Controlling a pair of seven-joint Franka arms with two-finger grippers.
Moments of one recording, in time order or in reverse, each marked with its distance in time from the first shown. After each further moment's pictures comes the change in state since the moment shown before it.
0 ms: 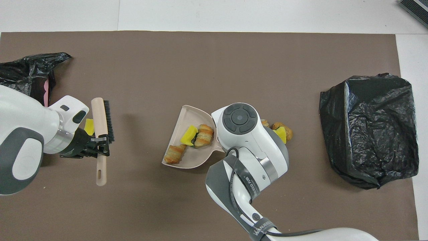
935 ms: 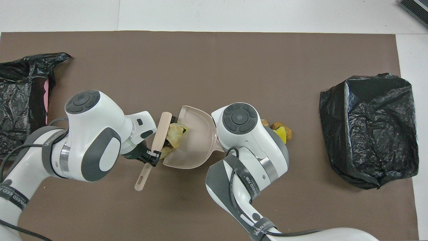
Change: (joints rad) left arm -0.218 0.164 -0.043 0.011 -0.156 0.068 0.354; right arm 0.000 0.000 0.000 0.001 0.003 -0.001 0.000
